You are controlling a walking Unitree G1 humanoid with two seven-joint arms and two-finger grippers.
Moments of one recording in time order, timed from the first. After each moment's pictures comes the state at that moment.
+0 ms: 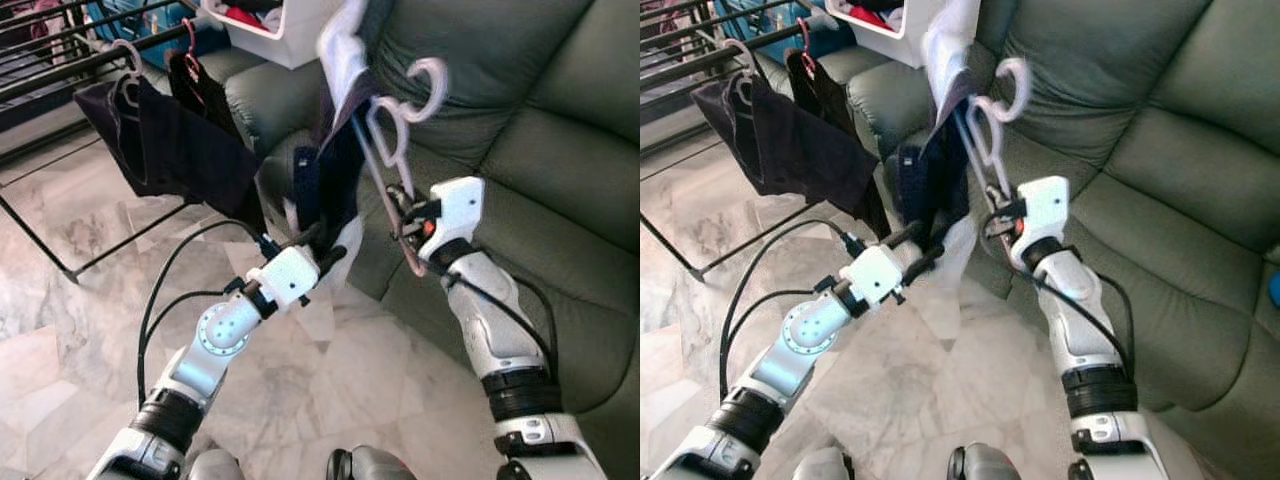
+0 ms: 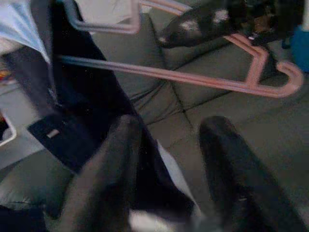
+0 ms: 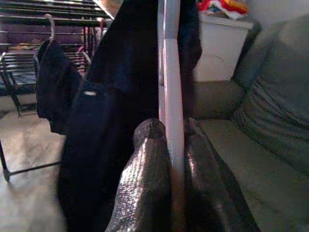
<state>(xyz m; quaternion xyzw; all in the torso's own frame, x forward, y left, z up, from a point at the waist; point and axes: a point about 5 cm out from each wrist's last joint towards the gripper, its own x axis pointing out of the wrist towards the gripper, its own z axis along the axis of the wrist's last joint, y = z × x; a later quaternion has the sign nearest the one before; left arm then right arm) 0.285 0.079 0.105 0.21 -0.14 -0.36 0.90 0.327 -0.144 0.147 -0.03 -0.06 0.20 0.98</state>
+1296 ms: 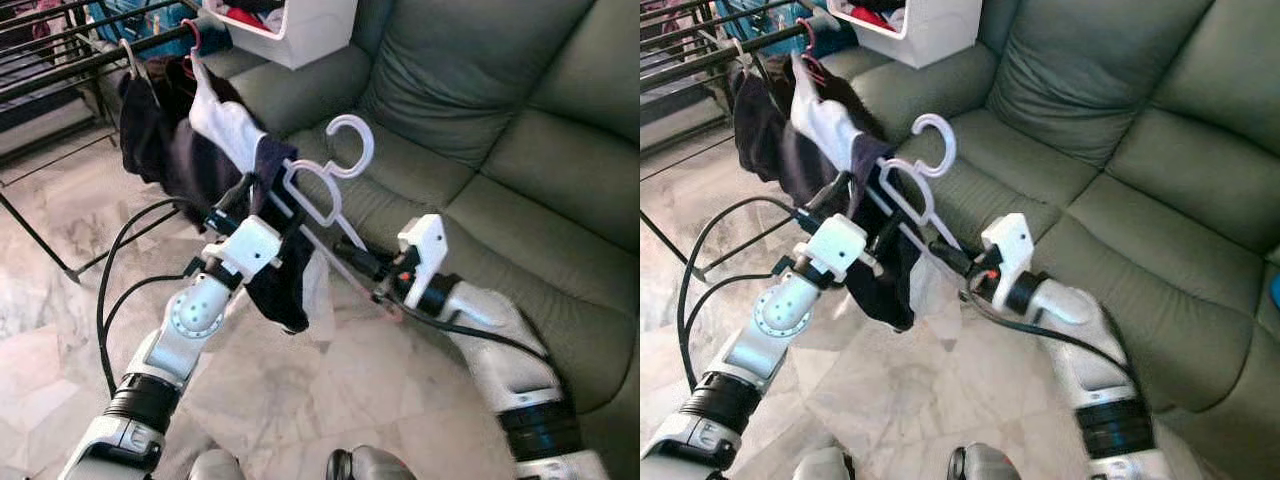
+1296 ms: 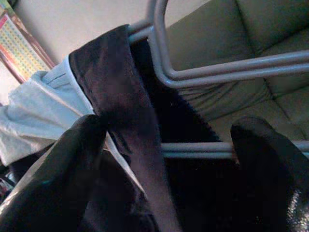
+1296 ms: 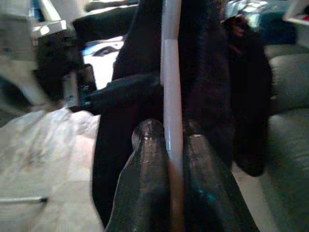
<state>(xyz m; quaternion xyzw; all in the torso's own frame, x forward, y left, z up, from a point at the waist) 0.310 0.125 0.127 0.28 -0.18 -0.20 0.92 0.283 -0.121 0.134 0.02 0.01 0.46 0.89</state>
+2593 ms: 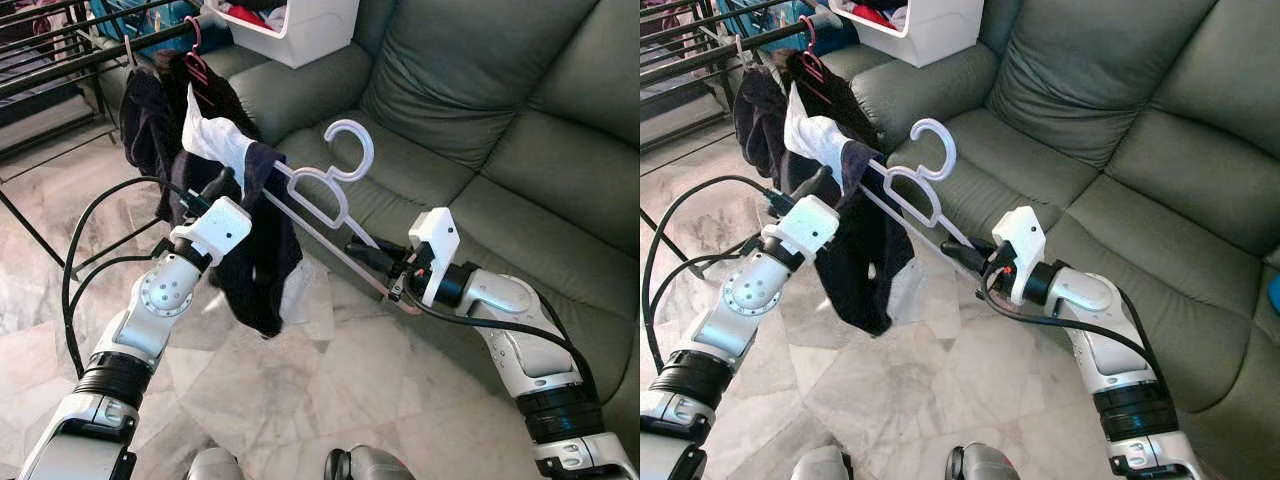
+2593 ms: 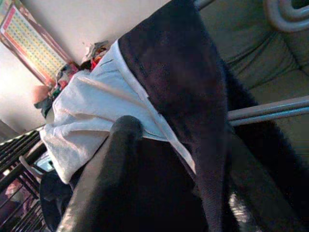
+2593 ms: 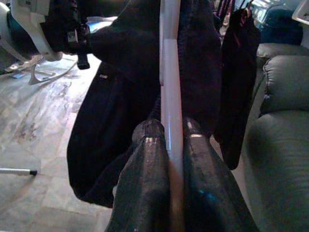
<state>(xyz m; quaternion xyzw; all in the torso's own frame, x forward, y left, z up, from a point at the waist) 0.328 0.162 0.139 0.33 -0.16 -0.17 0.91 0.293 -0.137 0.138 -0.04 0.02 0.47 0.88</state>
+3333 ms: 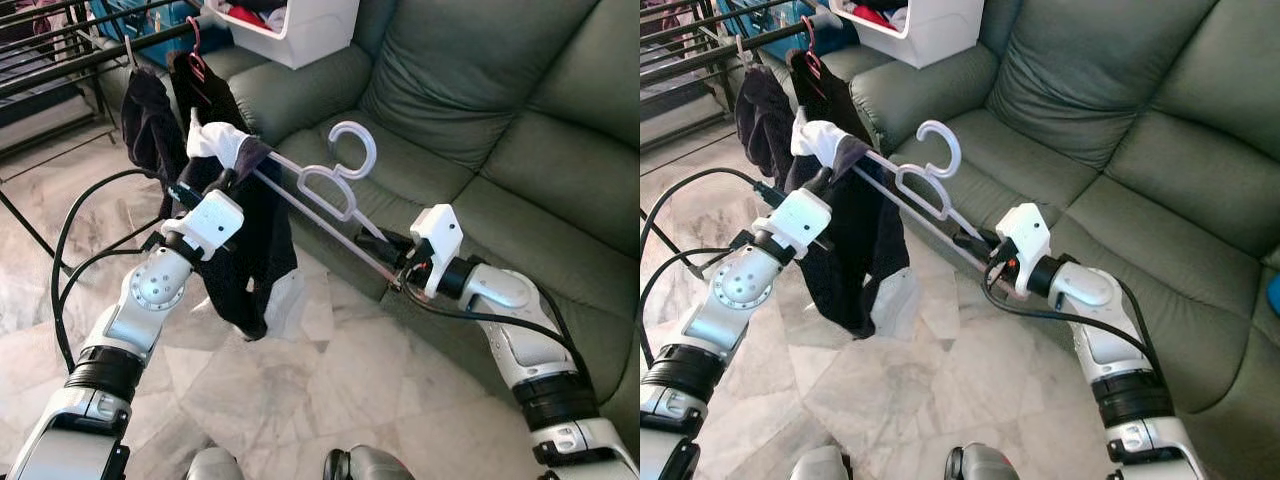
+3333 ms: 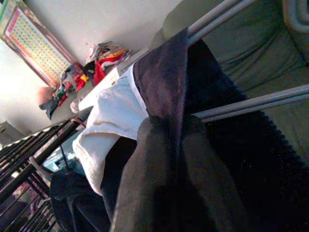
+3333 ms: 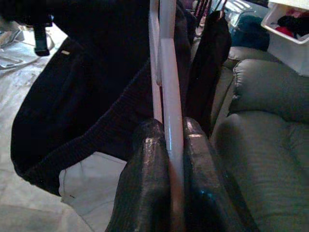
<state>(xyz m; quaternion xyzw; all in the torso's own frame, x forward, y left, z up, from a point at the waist) 0.331 0.171 0.146 0.34 -0.16 -0.16 0.91 0.308 -0.147 0.134 -0.09 0.00 0.43 0.90</state>
